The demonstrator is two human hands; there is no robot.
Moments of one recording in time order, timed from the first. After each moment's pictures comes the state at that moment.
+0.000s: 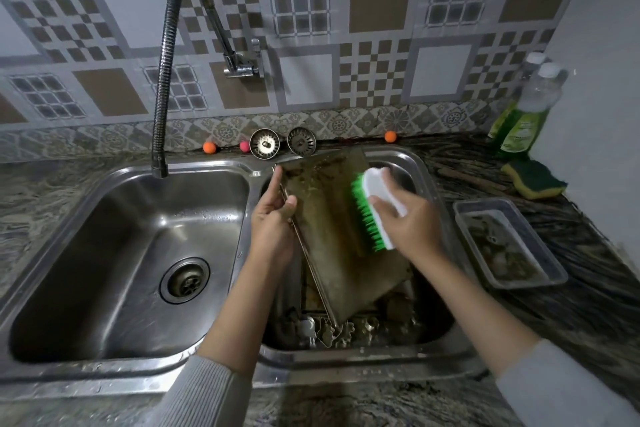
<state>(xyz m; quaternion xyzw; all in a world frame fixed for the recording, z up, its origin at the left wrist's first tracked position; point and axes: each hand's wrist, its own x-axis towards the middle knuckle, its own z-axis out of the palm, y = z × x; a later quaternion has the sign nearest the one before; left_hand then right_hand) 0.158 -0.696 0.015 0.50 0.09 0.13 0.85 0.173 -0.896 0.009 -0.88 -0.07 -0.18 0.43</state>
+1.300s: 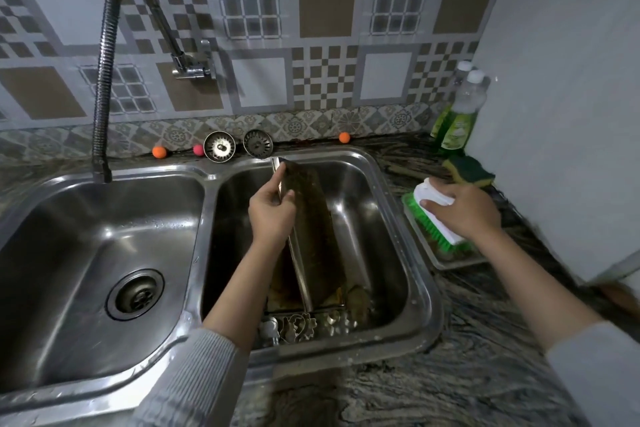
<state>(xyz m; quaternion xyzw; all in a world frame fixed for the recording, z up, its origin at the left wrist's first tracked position) 0.165 -0.745 0.025 0.72 0.12 0.12 0.67 0.174 -1.046 0.031 -0.96 0.10 -0.06 0.26</state>
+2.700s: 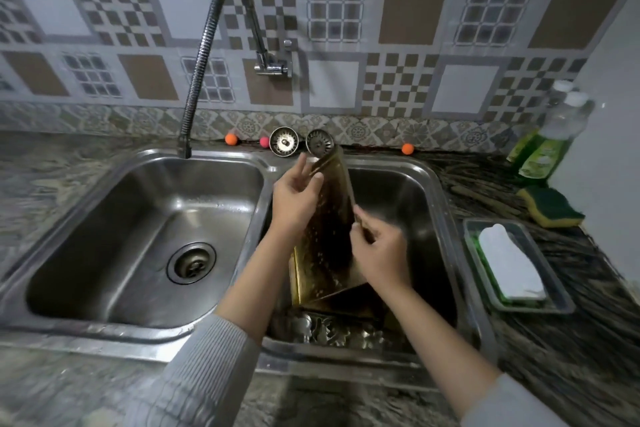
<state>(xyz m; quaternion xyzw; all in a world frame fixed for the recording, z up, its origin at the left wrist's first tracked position) 0.165 -0.706 0.036 0.66 0.12 0.16 0.72 0.134 -0.850 -0.005 -0.79 -0.08 -0.10 0.60</state>
